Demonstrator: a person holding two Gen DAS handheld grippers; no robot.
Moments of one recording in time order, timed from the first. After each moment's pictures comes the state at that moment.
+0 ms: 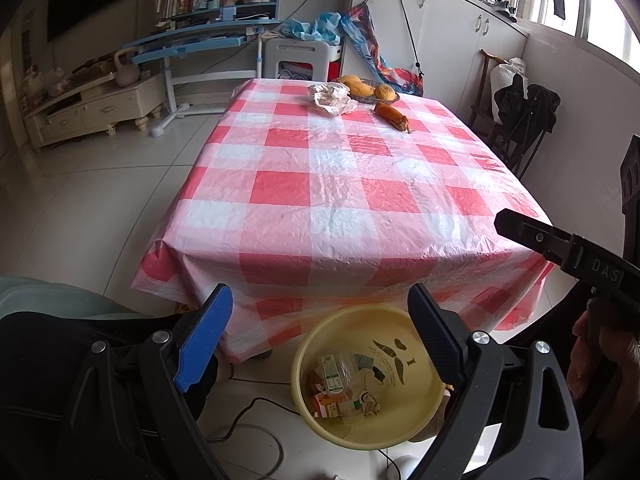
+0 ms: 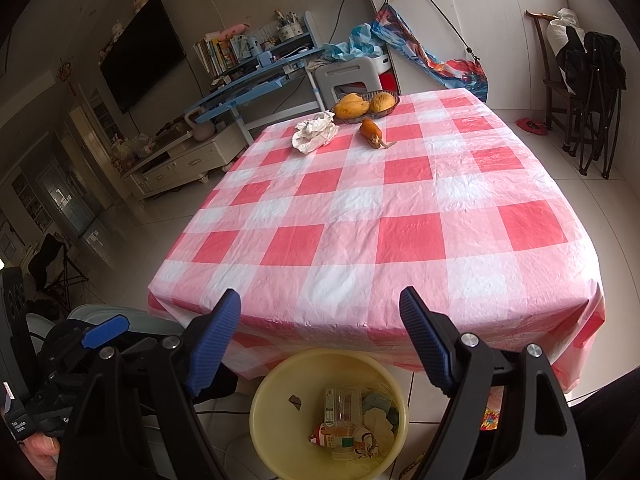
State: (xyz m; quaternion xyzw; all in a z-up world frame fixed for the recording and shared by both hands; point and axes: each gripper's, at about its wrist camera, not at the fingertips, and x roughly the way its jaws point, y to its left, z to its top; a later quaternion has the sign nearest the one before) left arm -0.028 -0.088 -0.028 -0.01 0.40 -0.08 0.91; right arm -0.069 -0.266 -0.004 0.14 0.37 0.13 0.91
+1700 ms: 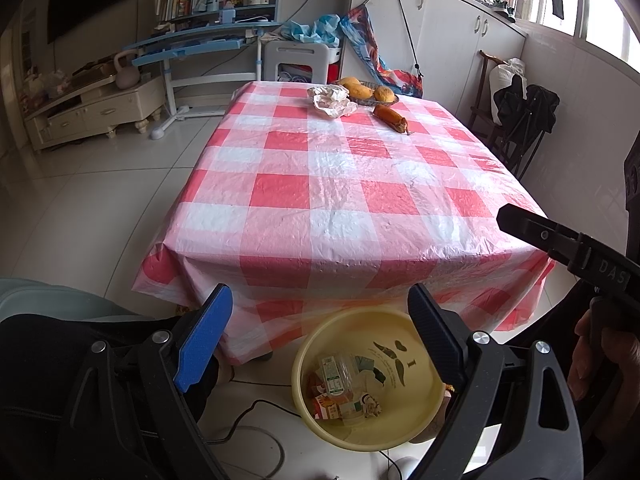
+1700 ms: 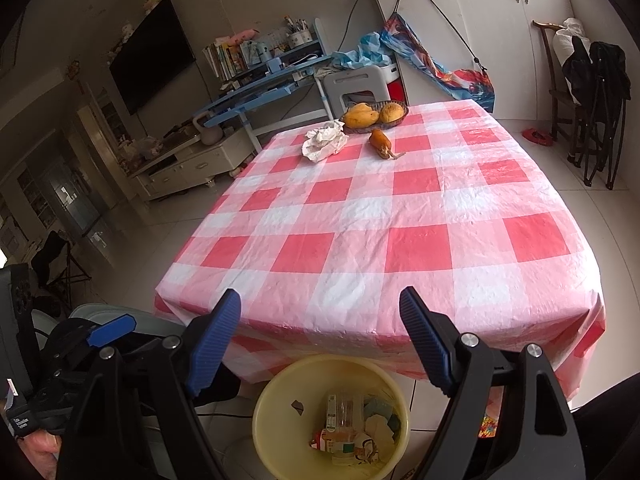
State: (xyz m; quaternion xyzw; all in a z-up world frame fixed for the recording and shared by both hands) left arm -0.029 -0.088 -0.028 -0.01 0.40 -0.08 0.91; right arm -0.063 -0.261 0.005 0.13 0.36 0.14 0.92
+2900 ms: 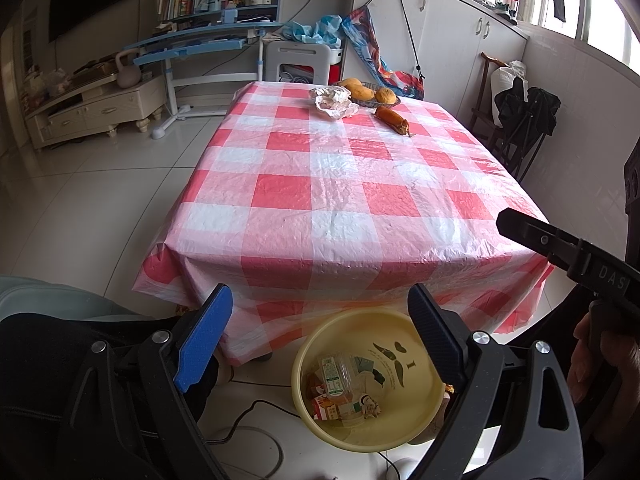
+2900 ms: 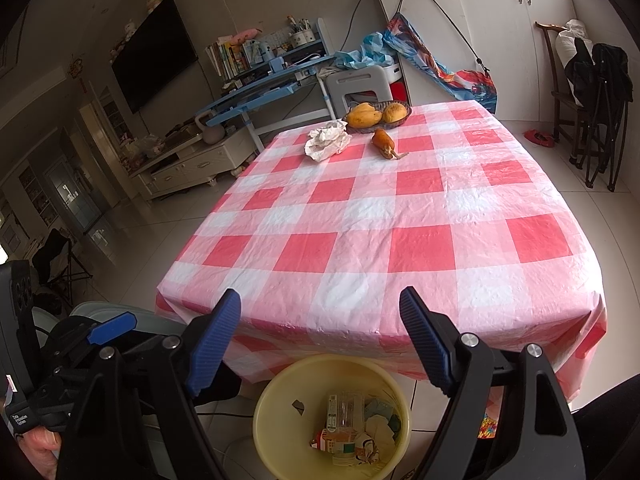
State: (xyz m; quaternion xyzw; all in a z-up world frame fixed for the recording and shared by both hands) left arm -0.029 -0.086 -0.028 -0.01 0.40 -0.08 0.91; right arm -0.065 -0.260 0.003 0.13 0.35 0.14 0.92
